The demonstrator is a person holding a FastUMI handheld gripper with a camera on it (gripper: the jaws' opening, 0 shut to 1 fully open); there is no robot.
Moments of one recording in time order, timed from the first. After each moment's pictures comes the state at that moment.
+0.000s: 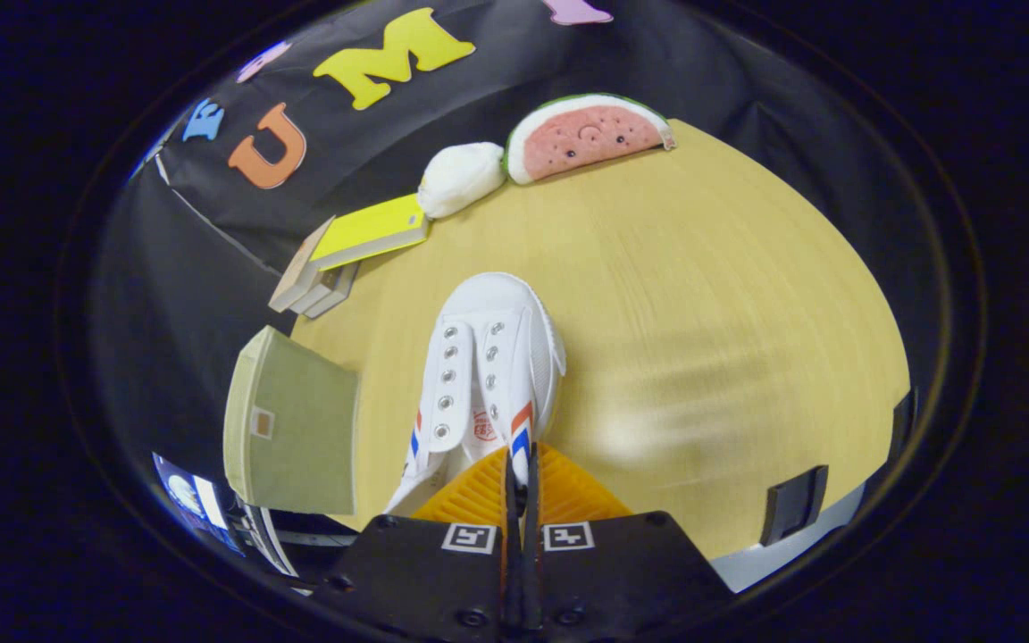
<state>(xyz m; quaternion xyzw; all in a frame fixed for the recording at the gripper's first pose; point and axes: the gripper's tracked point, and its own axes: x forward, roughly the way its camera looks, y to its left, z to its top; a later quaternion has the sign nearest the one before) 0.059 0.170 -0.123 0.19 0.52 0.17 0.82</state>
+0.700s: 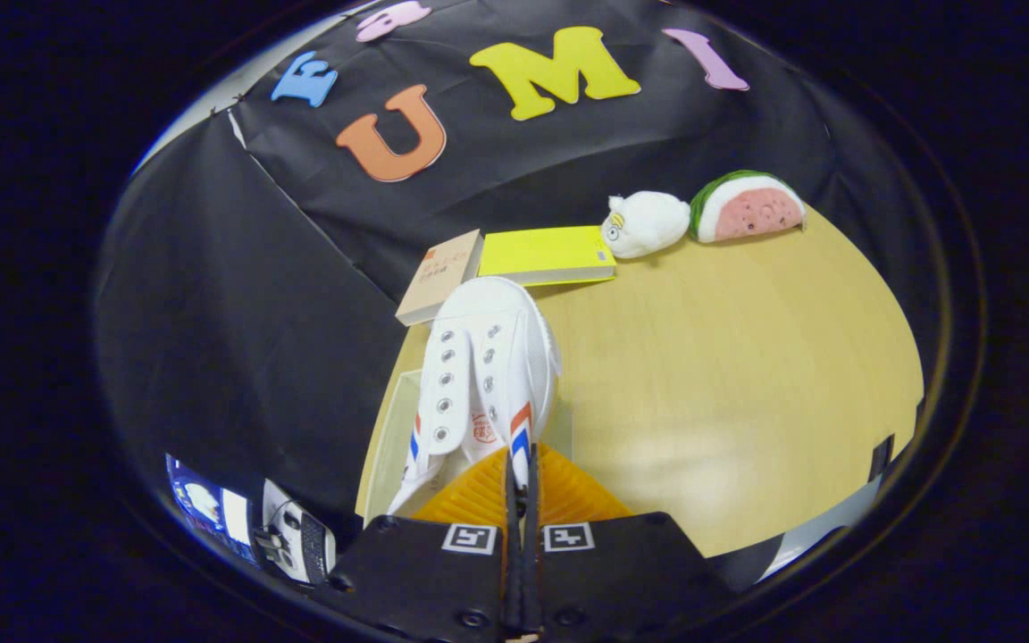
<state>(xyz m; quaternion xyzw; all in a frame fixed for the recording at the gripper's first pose) 0.023 0.438 0.011 0.15 0.46 0.21 0.85</state>
